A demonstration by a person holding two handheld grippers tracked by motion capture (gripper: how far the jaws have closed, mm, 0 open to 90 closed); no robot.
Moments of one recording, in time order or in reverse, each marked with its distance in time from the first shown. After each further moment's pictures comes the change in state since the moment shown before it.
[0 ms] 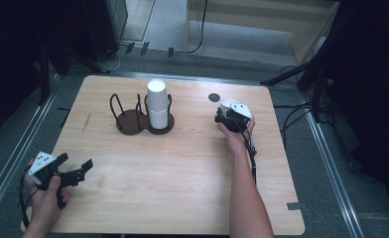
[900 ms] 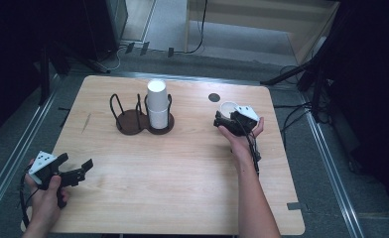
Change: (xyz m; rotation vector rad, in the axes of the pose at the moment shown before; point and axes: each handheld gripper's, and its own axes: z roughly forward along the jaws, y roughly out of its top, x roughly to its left) left arm 0.000 0.001 0.001 0.013 0.006 0.002; right arm -0.004 0.010 -0.033 0.016 0.049 0.061
